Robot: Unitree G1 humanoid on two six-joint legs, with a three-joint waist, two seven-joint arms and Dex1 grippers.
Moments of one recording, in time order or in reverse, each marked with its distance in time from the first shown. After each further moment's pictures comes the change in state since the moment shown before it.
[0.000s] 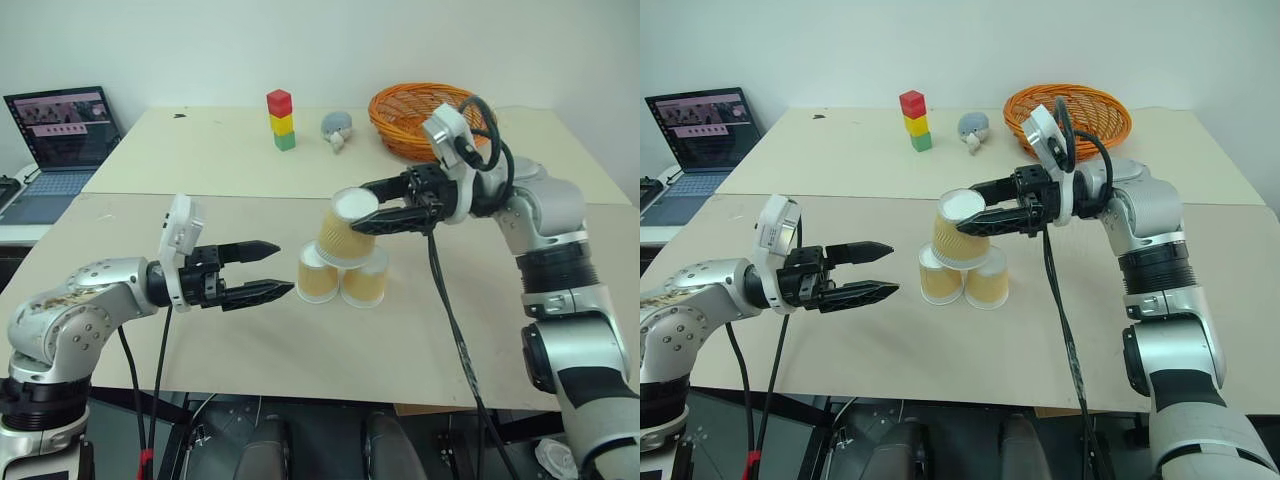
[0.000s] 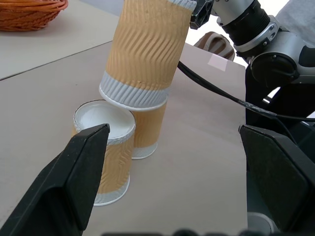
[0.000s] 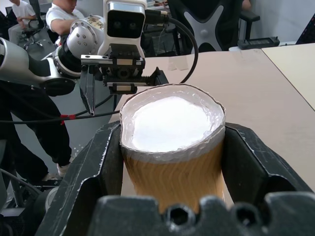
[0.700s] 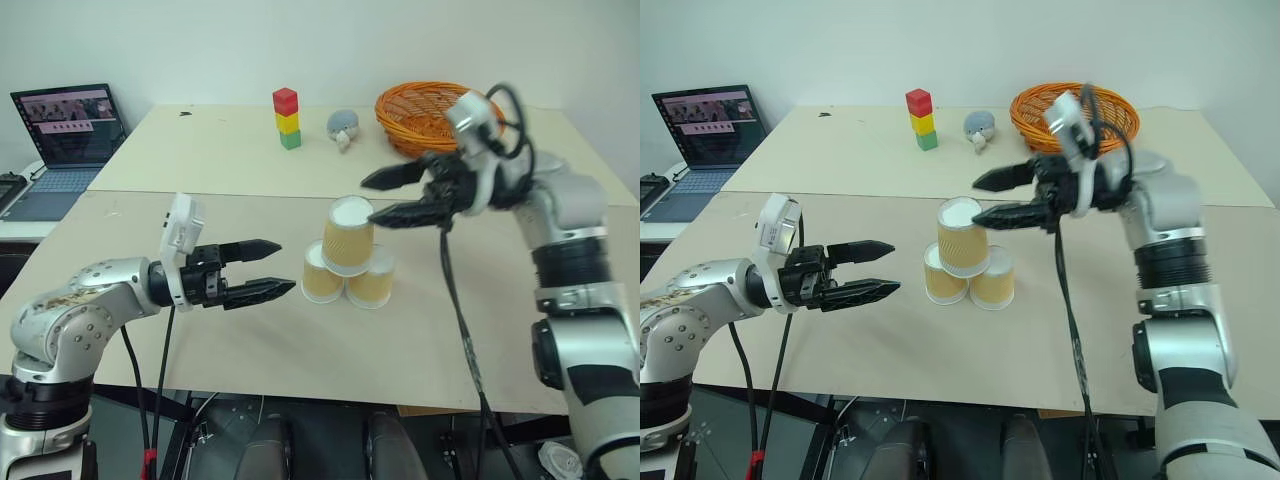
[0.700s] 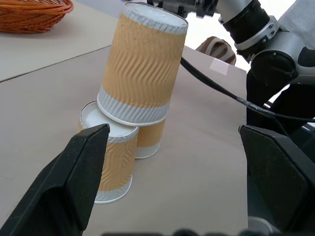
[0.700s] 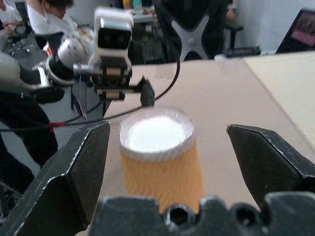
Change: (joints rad) left arm -0.006 -0.021 0.001 0.003 -0.010 0.001 0.006; right arm -0.058 -0.086 -0.113 0.038 0.030 0.015 0.020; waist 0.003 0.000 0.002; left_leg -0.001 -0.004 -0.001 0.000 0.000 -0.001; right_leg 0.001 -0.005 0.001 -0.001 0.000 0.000
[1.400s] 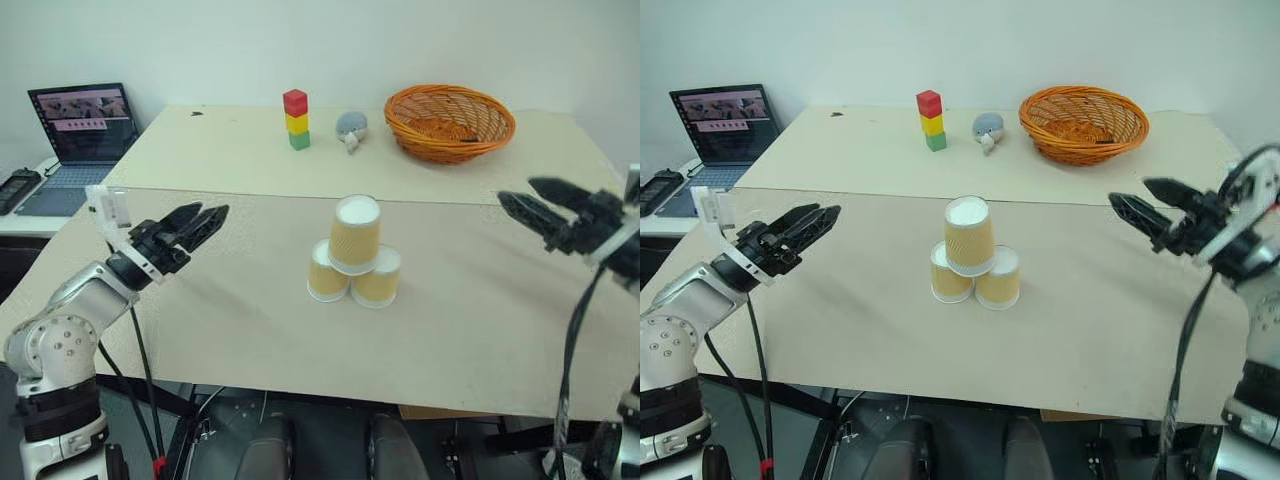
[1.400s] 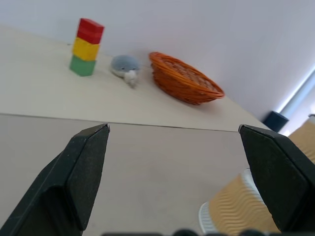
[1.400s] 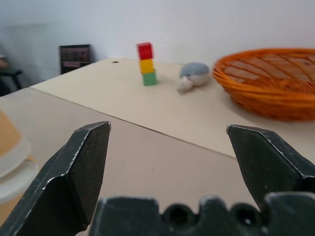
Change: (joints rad) left arm 0.076 -0.200 0.275 0.181 -0.008 -0.105 0.492; right arm 0.788 -0.016 -0.617 -0.519 0.048 0.068 -0.756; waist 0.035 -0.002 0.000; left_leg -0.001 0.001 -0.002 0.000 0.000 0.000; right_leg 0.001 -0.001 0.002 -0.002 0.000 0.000
